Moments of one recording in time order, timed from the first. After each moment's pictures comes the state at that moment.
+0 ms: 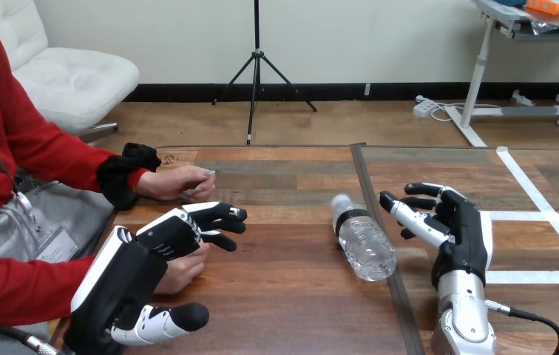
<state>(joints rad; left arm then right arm) -0.02 0.22 0.10 0.64 -0.48 -1.10 -0.91 -0.58 -0.08 -0.28 1.33 0.05 -0.65 -0.15</state>
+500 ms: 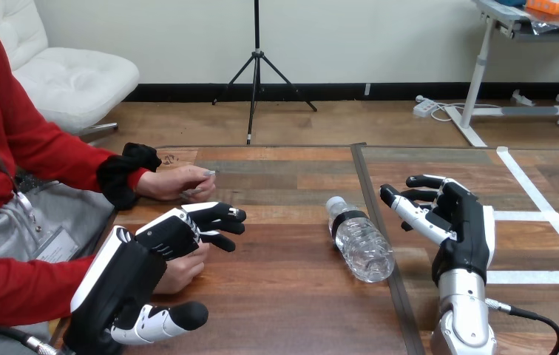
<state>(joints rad) -0.02 0.22 0.10 0.64 -0.48 -1.10 -0.91 -0.55 -0.07 -0.27 1.31 0.04 -0.74 -0.13</state>
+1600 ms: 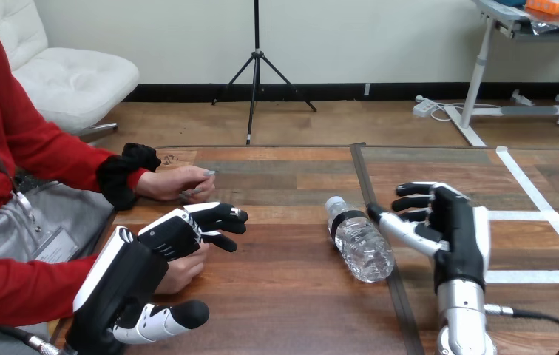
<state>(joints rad) -0.03 0.21 0.10 0.65 -0.46 -1.09 -0.90 -0.49 -0.11 -0.14 1.25 -0.17 -0.67 -0.27</state>
